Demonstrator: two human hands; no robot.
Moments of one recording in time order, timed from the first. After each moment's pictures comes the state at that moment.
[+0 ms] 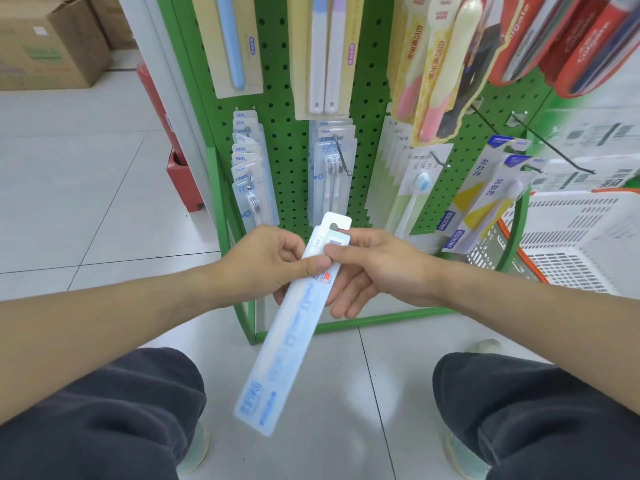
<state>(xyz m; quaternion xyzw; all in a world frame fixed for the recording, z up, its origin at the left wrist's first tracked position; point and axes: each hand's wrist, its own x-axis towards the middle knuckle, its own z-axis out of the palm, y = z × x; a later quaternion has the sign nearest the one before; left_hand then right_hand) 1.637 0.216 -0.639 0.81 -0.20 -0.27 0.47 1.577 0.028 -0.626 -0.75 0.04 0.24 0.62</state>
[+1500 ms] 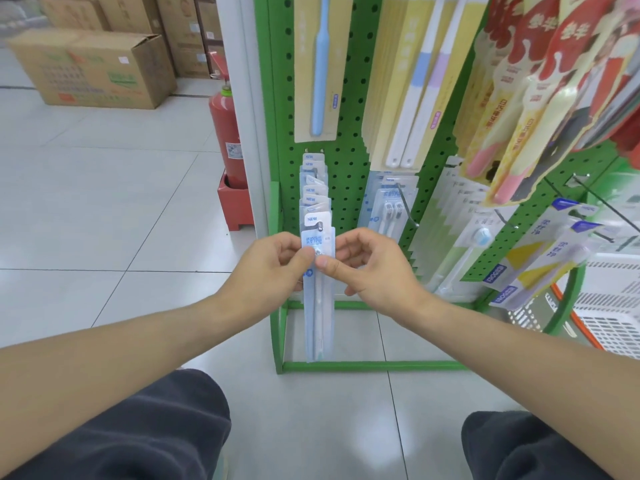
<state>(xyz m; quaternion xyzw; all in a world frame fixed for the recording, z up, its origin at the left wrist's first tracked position) 1.656 0.270 -0.632 0.80 -0.11 -0.10 0.59 1.642 0.092 -0.647 -0.80 0.01 -0.03 0.60</state>
